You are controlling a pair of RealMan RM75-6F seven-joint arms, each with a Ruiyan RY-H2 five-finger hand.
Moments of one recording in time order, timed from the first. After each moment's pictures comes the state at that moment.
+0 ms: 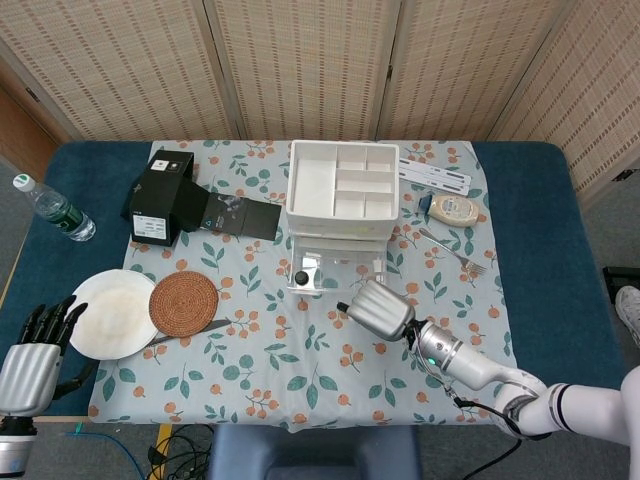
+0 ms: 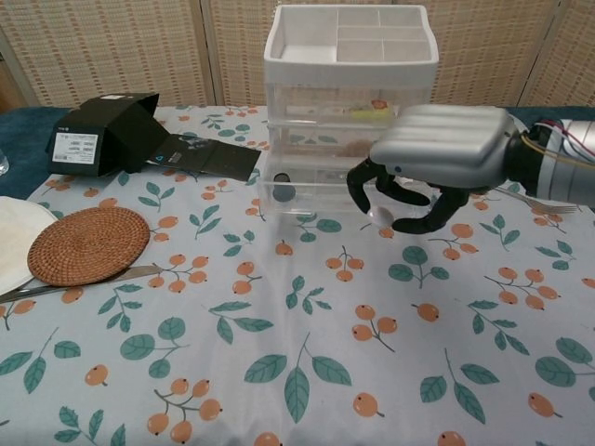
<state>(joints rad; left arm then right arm) -0.09 -1.14 -0.02 -1.66 1.55 1.51 0.14 0.87 -1.37 -0.03 -1.52 -1.58 0.96 -0.34</state>
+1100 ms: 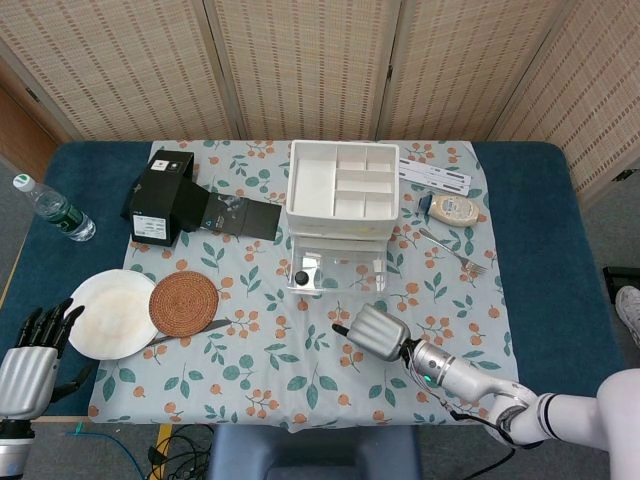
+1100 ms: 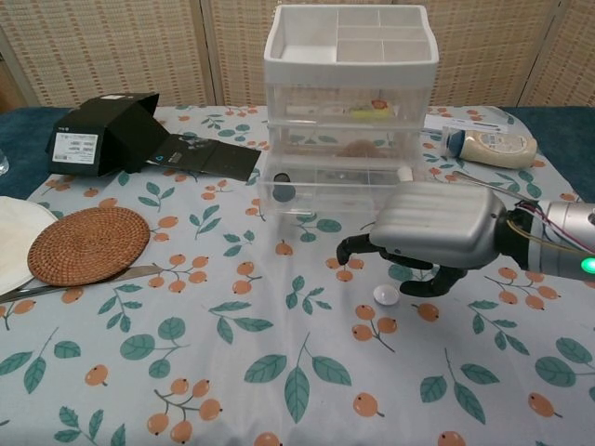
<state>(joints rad) -0.08 -1.15 -0.02 -1.64 1.55 1.52 0.12 0.82 -1.47 -0.07 -1.42 -1.65 0.91 -0.40</state>
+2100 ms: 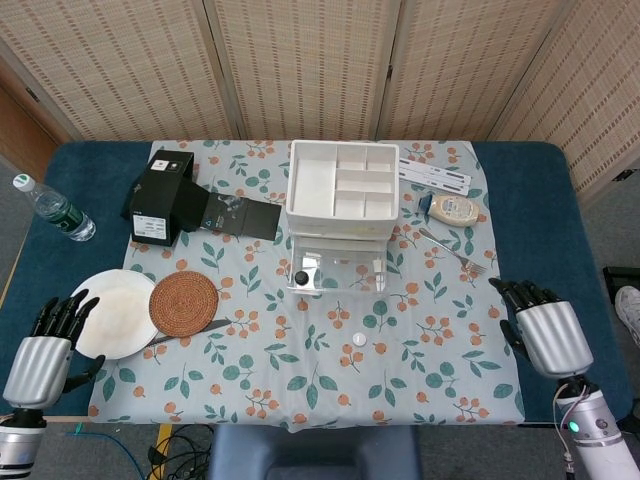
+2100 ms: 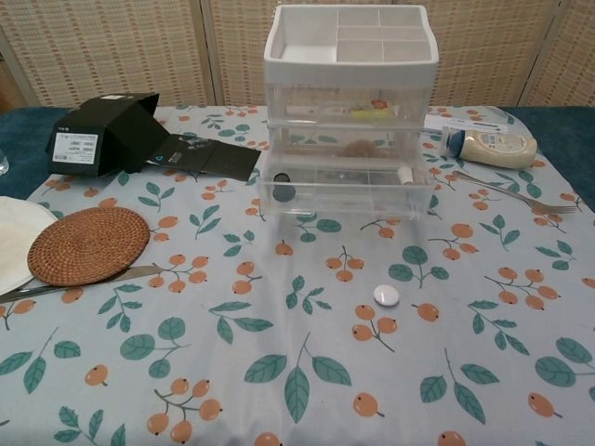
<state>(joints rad) -0.12 -1.17 -0.03 -1.64 1.58 1.50 0.11 0.27 -1.09 -0.07 -1.75 -1.52 1.57 -0.33</state>
